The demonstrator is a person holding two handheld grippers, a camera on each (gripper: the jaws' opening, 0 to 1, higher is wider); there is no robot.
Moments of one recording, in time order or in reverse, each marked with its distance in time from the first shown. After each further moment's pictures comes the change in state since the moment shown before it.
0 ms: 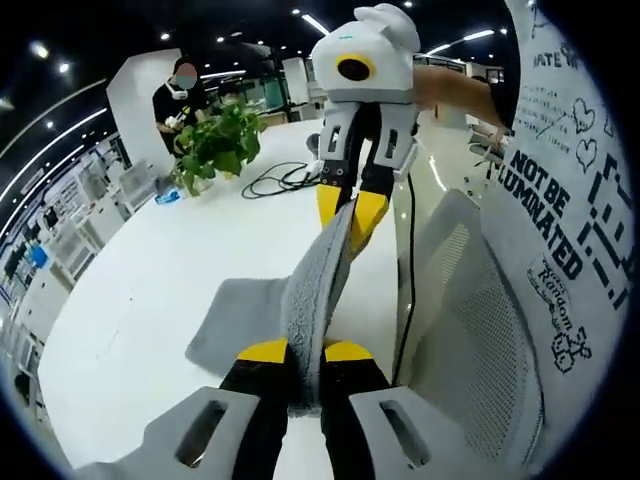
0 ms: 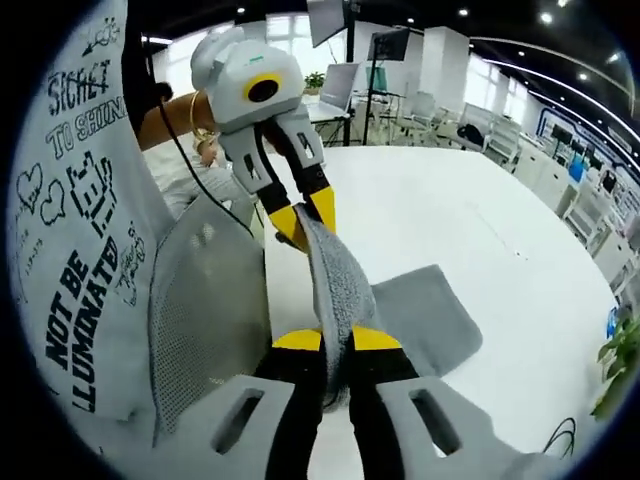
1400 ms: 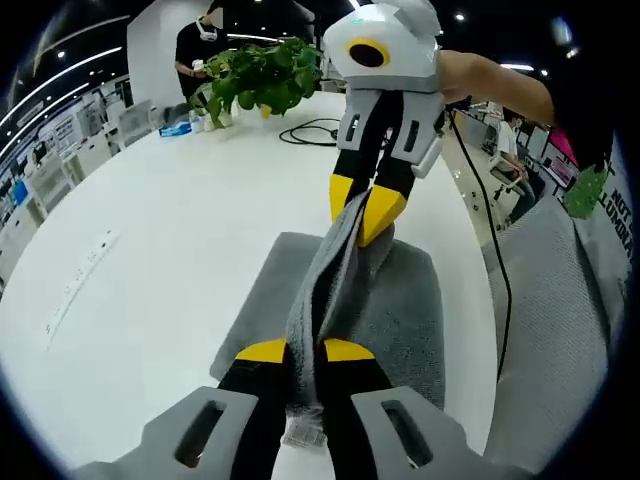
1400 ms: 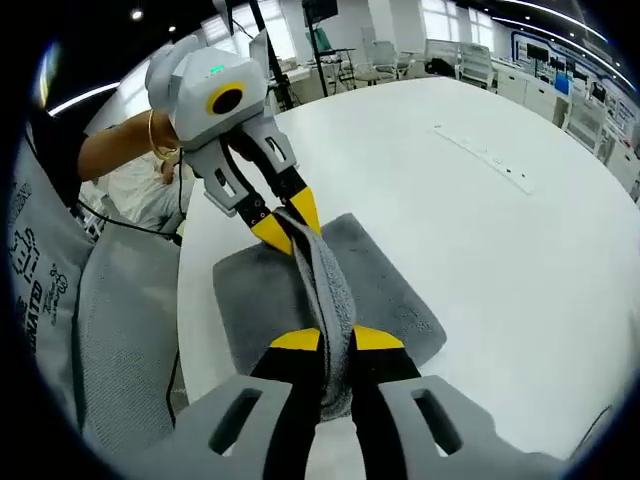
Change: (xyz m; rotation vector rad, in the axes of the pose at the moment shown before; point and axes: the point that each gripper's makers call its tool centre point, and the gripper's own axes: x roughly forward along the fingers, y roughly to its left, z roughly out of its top) left arm 0.131 0.112 -0.074 -0.203 0.115 -0.111; right arm 0.096 -0.142 -0.064 0.255 0.152 0.059
